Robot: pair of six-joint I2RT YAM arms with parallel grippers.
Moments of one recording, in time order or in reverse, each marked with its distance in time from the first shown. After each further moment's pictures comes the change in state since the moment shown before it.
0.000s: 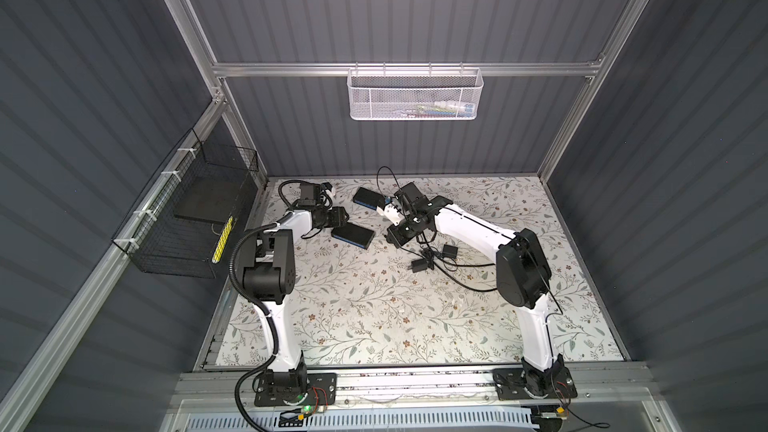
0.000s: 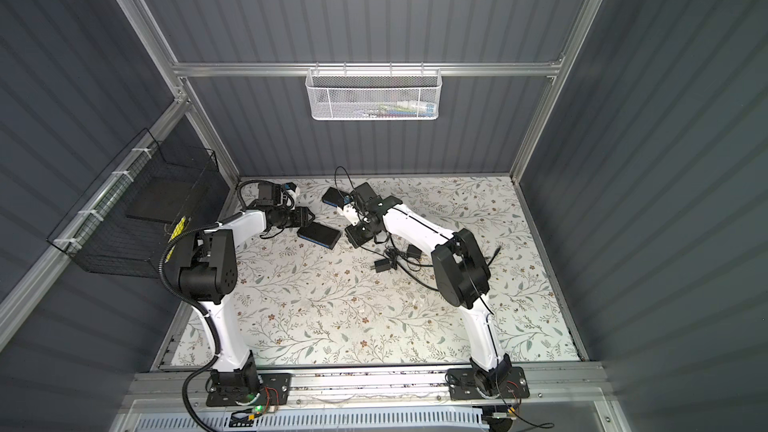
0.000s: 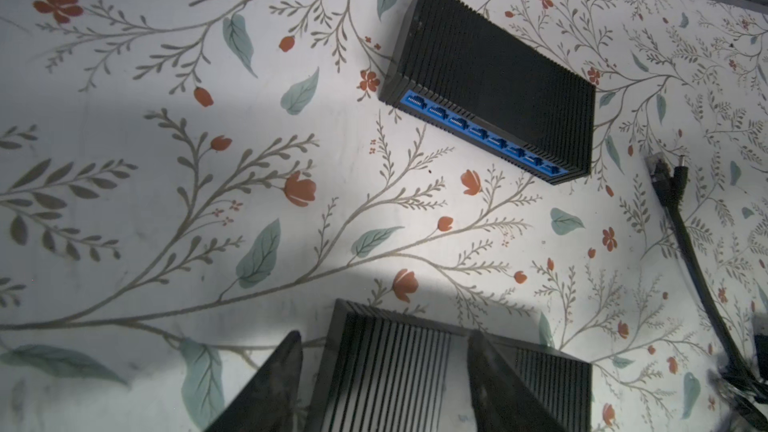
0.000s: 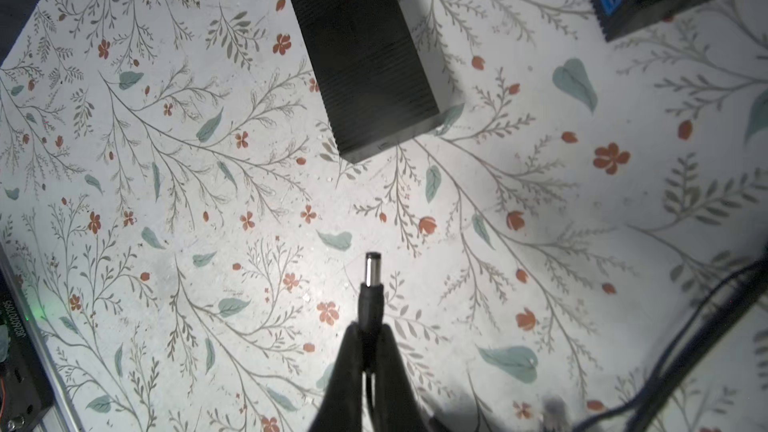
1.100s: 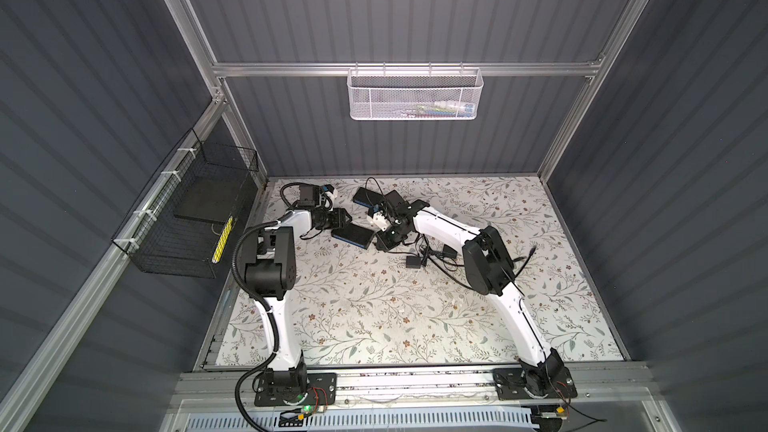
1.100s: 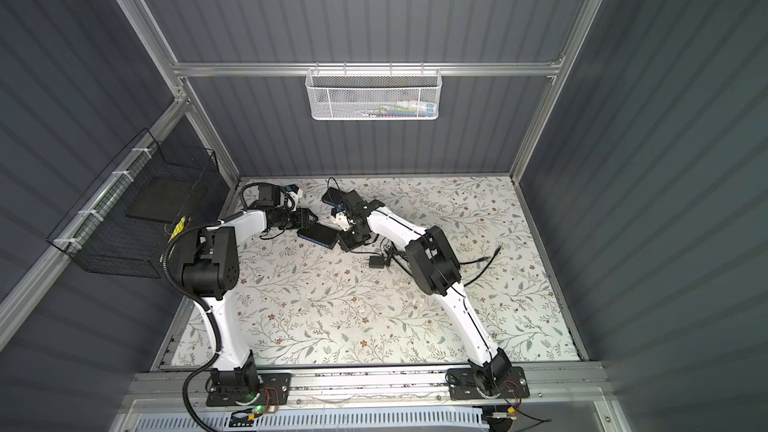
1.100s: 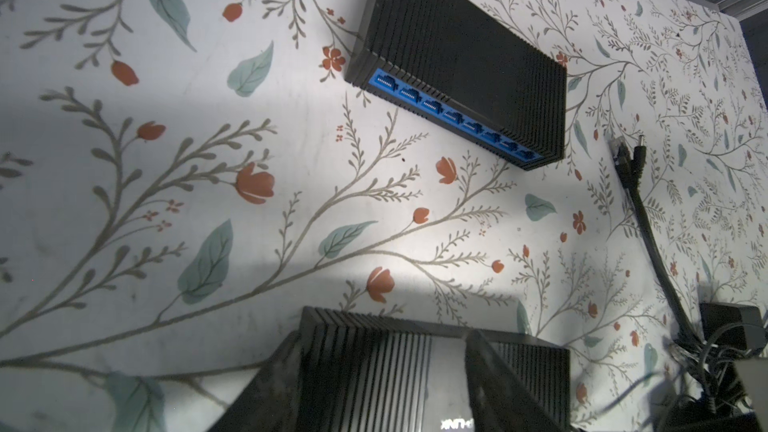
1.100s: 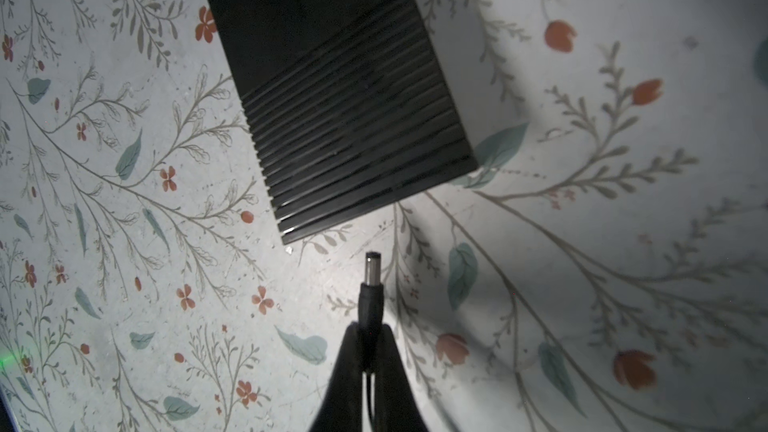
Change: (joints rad) left arm 0.010 0.040 0.011 -0.007 0.111 0.003; right arm 0.013 0.301 0.248 -0.060 -0.069 0.055
